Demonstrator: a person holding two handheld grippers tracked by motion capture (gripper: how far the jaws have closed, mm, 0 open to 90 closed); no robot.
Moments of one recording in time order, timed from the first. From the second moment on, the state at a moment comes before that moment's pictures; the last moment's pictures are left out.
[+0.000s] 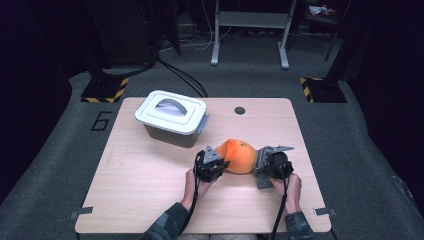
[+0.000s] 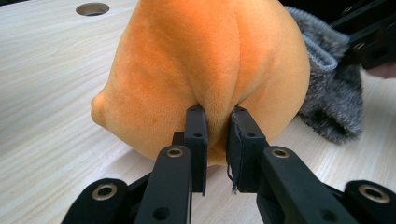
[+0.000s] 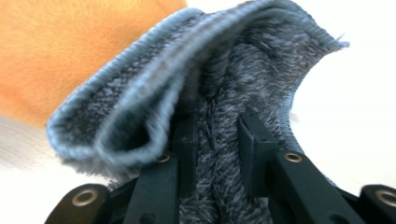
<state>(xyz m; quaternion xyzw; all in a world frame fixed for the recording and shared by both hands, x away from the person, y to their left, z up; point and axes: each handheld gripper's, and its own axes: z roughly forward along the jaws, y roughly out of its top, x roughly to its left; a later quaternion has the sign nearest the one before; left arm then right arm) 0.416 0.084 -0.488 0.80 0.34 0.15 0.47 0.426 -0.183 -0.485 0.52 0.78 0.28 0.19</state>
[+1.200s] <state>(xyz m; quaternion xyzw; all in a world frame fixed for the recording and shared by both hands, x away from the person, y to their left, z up) 0.426 0.077 -0.497 0.85 0.27 0.23 0.40 0.436 -0.156 -0.443 0.48 0.78 0.33 0.22</state>
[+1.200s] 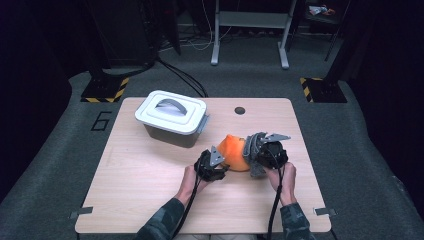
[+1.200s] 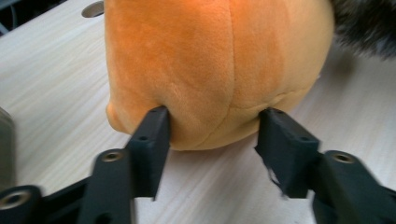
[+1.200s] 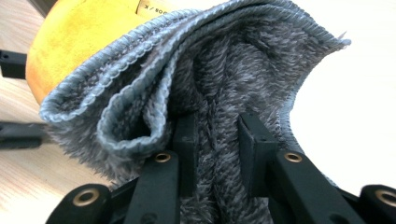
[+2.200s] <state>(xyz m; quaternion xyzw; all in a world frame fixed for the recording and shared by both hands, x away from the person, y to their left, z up) 0.406 0.081 -0.482 0.81 0.36 0.16 0.45 0.421 -0.107 -0.407 0.41 0.80 0.35 0.25</state>
